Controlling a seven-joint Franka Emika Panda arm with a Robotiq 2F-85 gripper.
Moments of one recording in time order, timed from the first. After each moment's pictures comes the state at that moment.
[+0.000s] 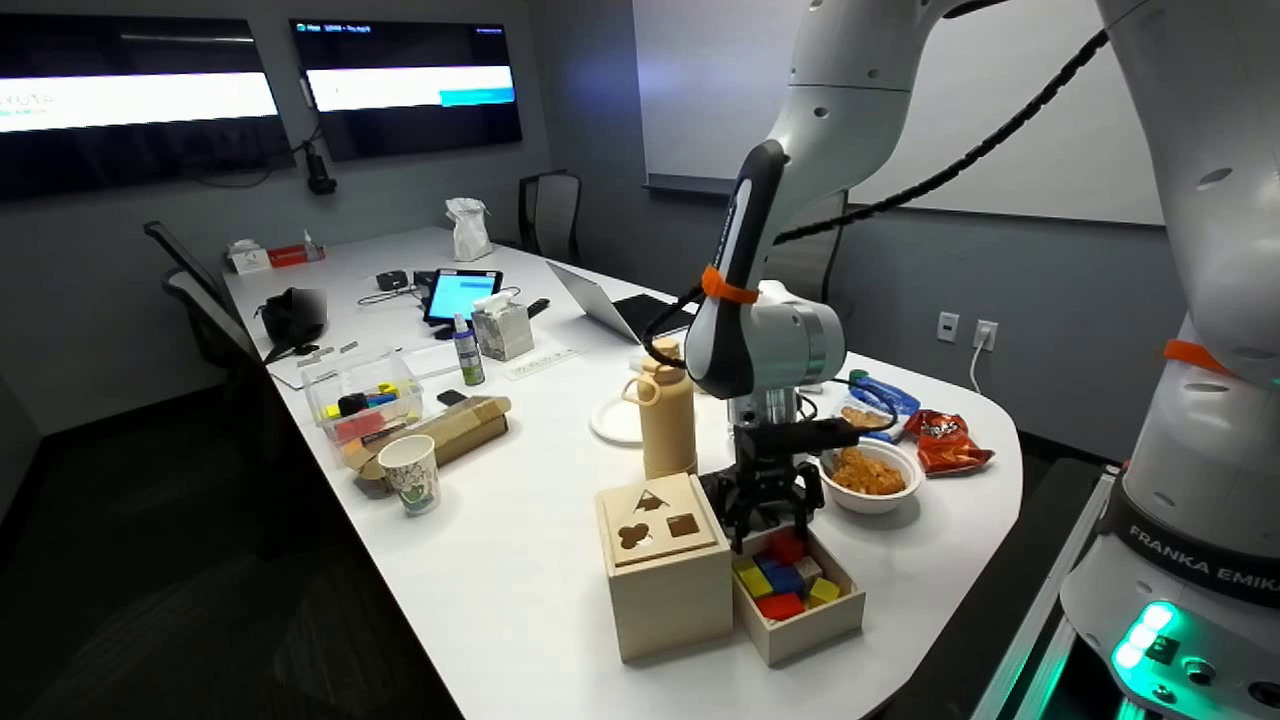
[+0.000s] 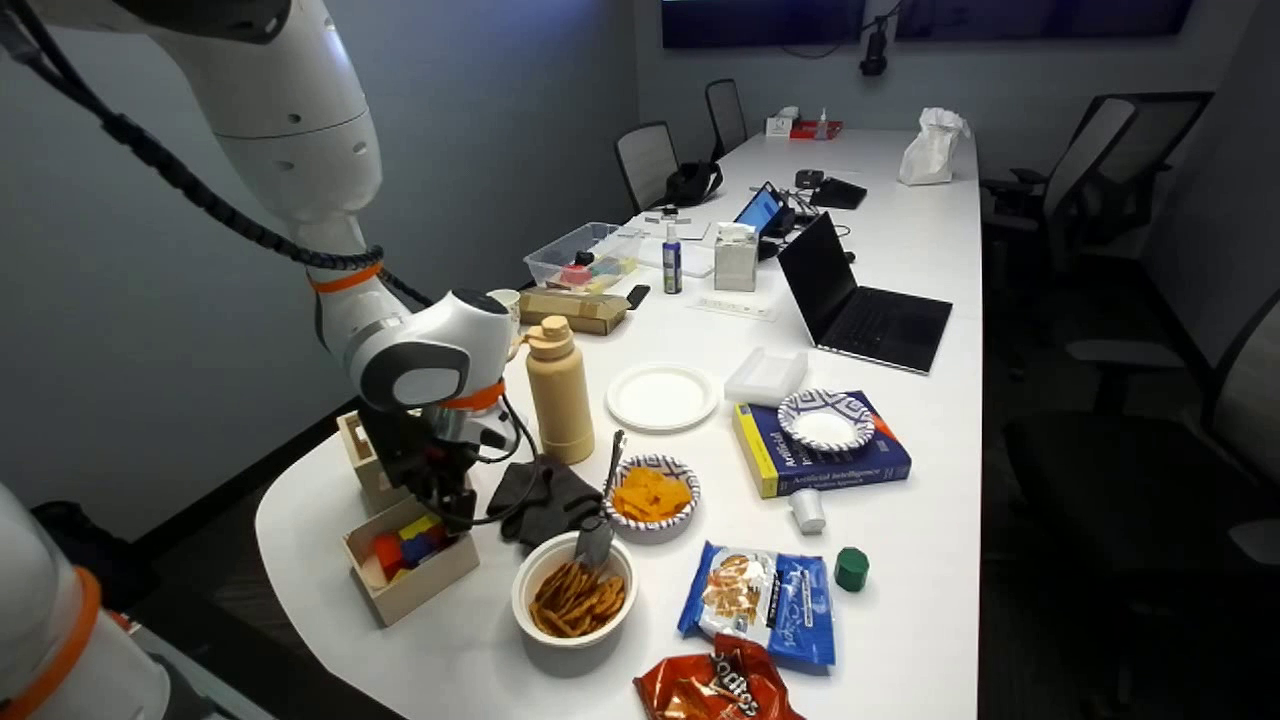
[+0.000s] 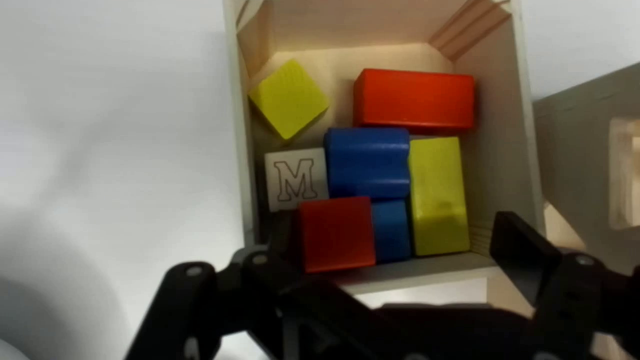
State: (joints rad) arm 0.00 0.47 0.16 -2.53 0.52 2.71 0.08
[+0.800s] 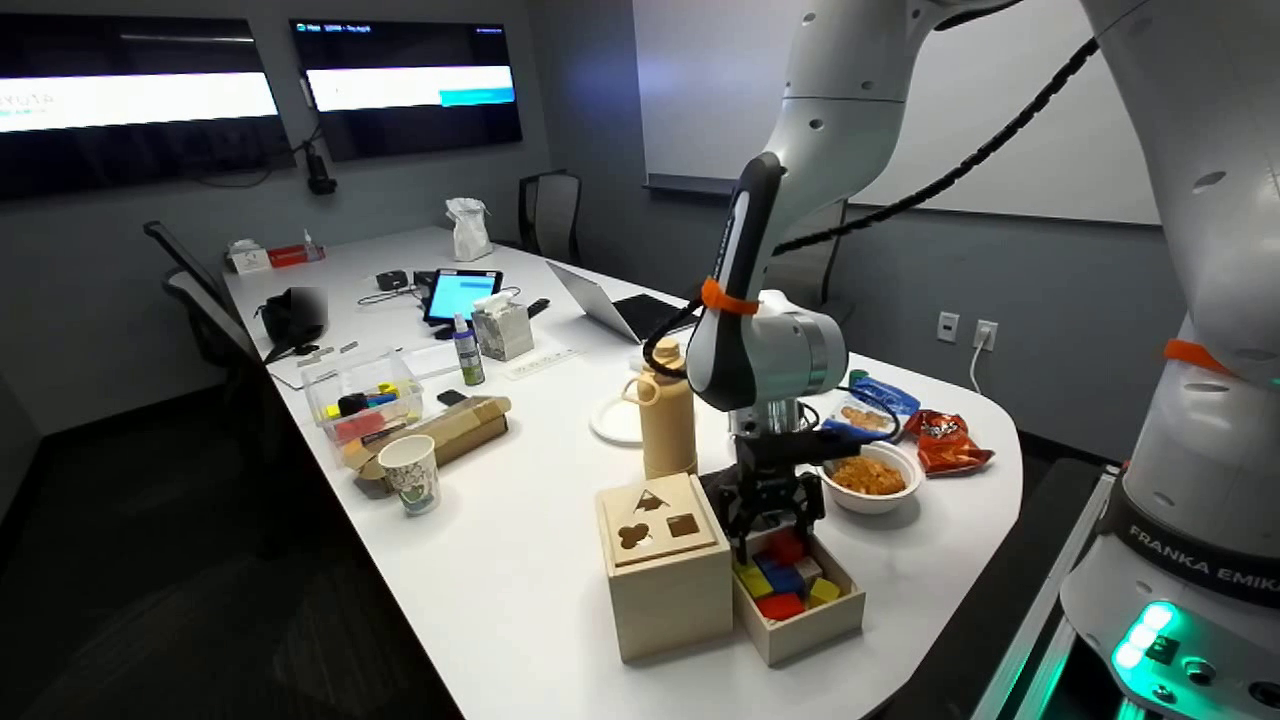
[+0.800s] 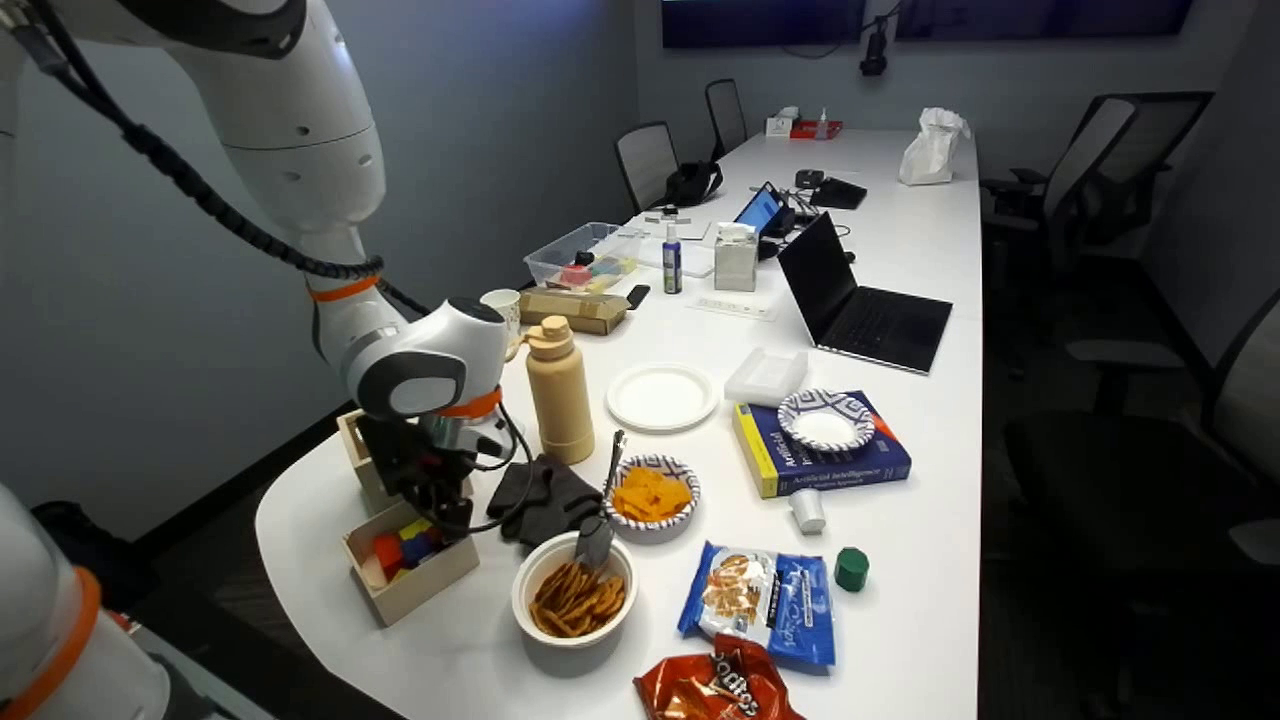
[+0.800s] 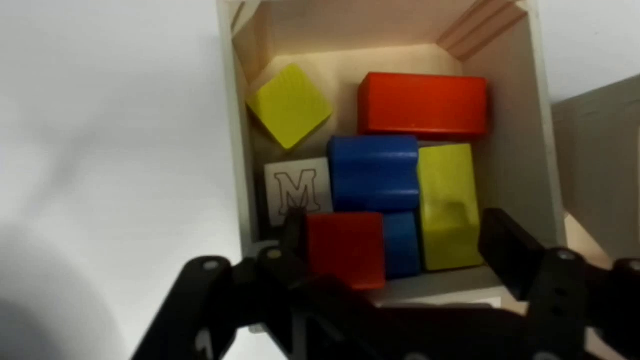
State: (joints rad) arm 0.00 0.51 0.17 -2.53 0.52 2.74 0.10
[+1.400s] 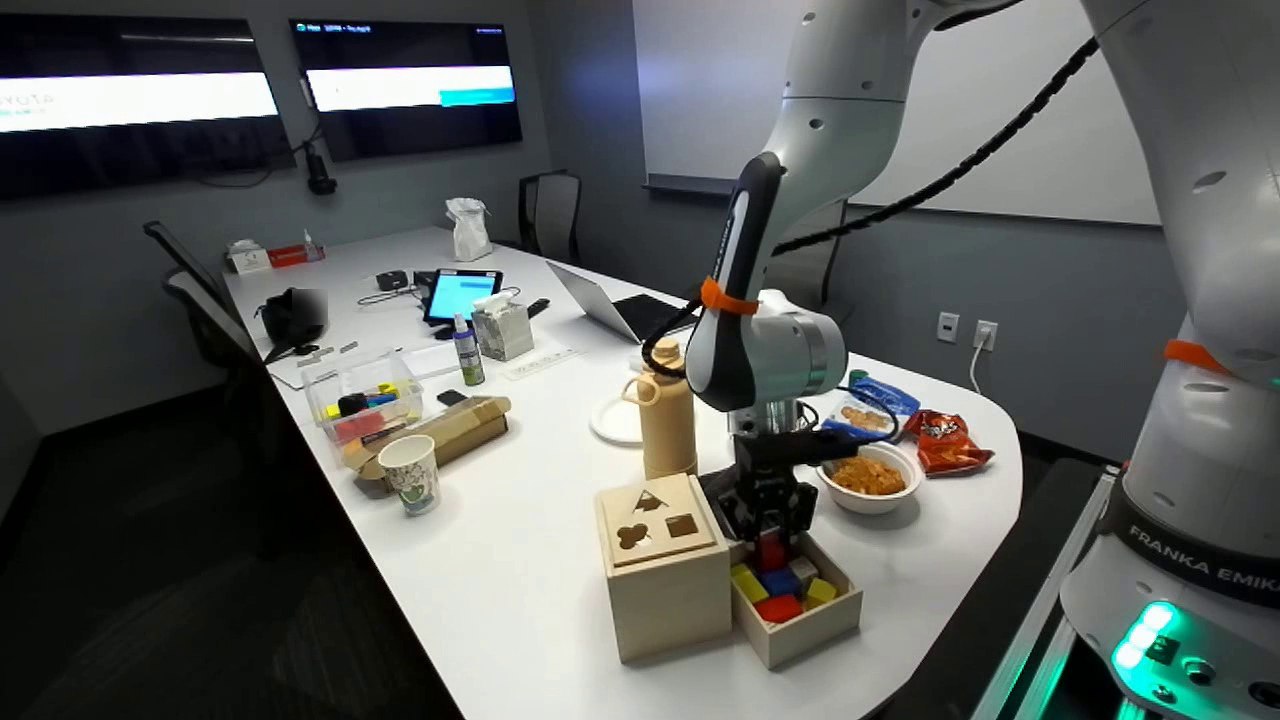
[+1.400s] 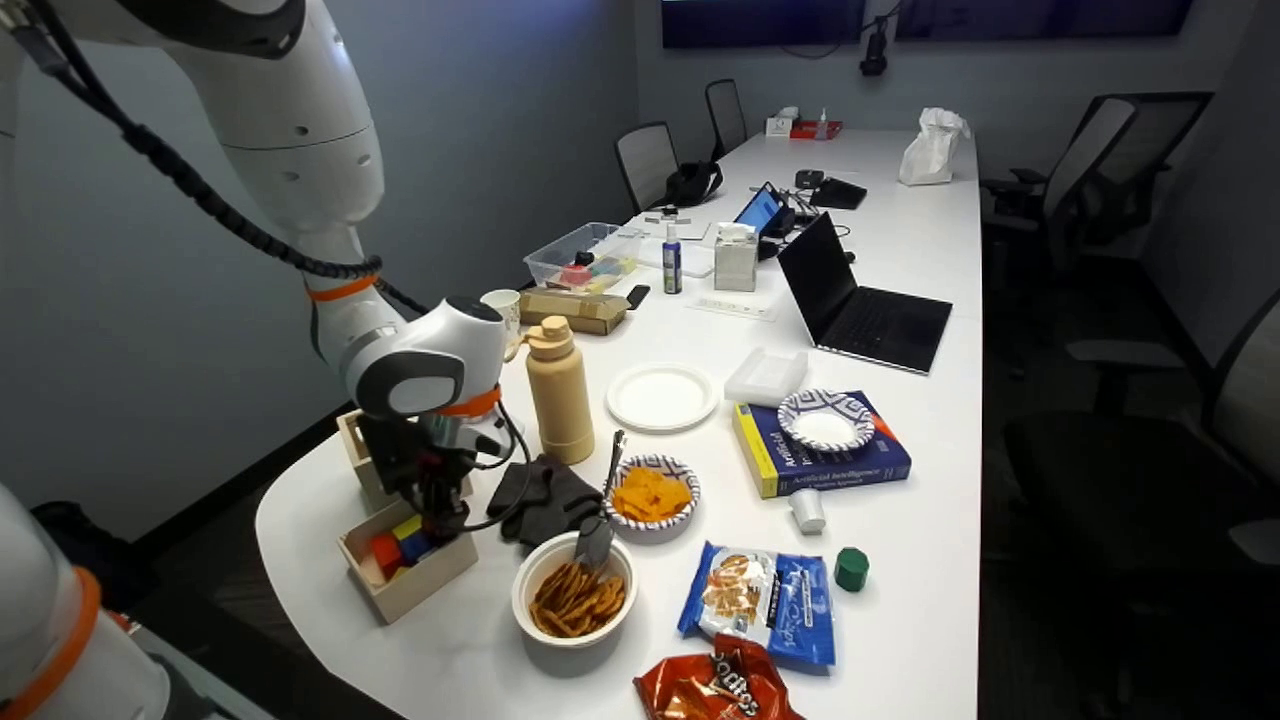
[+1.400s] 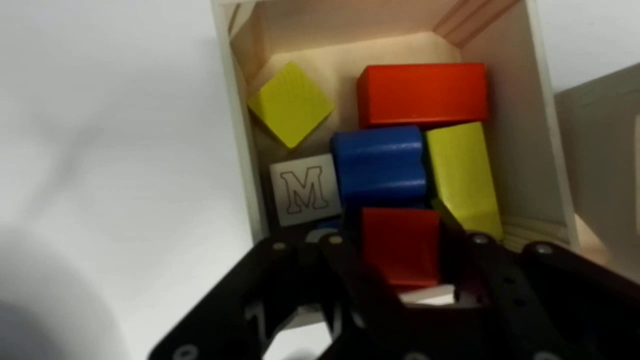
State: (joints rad) arm 0.00 0.50 0.17 -2.53 0.52 2.75 0.13
